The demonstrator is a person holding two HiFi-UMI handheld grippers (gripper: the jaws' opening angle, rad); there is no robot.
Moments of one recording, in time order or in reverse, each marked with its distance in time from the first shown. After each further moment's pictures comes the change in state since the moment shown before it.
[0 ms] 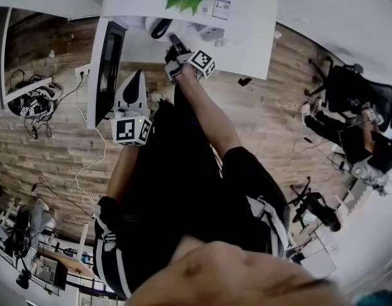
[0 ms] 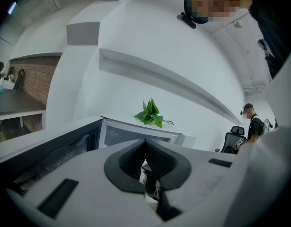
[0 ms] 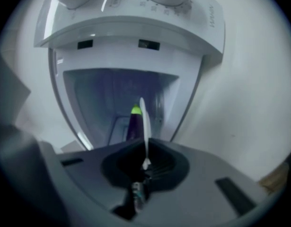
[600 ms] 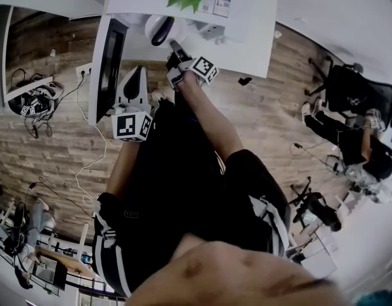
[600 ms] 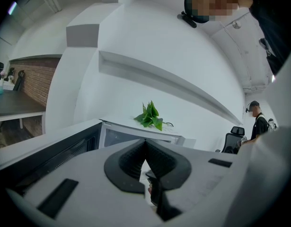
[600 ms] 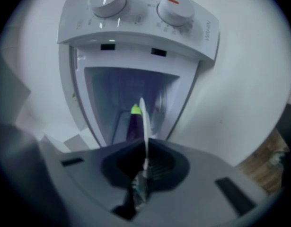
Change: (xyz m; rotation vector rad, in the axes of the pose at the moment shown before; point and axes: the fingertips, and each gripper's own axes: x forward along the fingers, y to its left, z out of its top) left arm 0.001 -0.001 0.007 0.009 -0.018 -0.002; right arm -0.030 0.008 -0.021 -0.028 0.037 -0.014
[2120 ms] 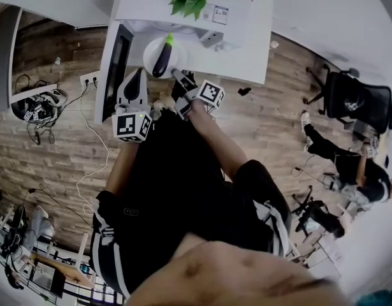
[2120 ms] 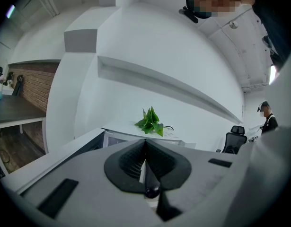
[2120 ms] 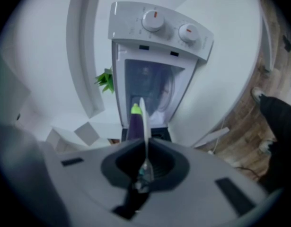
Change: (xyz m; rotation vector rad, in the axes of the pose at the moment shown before) left arm -0.009 0.006 0.024 0.029 -0.020 -0.001; right arm -0.082 0.043 -0.060 0.006 0.160 -0.058
